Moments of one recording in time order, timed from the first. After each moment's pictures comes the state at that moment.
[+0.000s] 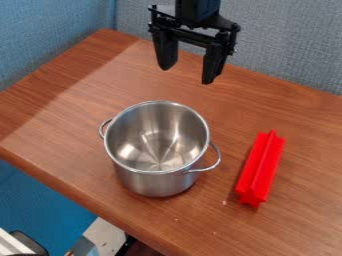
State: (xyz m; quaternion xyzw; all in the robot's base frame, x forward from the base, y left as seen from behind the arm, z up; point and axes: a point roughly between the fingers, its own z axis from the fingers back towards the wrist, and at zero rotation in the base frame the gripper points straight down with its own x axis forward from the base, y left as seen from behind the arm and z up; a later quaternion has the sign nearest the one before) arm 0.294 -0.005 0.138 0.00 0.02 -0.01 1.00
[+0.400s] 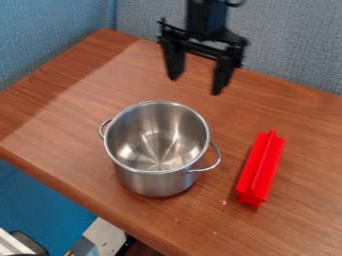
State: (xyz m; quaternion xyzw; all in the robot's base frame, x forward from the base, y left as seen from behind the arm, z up) arm 0.298 -0.033 0.121 0.01 0.02 -0.02 1.00
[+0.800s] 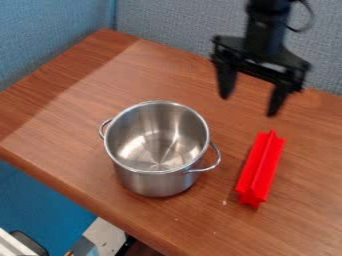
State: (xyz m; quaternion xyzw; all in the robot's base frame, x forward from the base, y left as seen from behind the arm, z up) arm 0.297 -0.098 0.112 0.00 -0.01 -0.04 1.00
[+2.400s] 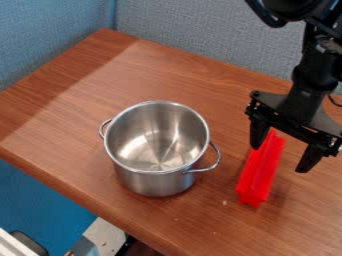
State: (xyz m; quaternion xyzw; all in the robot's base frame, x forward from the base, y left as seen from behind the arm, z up) arm 0.292 -0.120 0.064 0.05 -0.01 -0.03 1.00
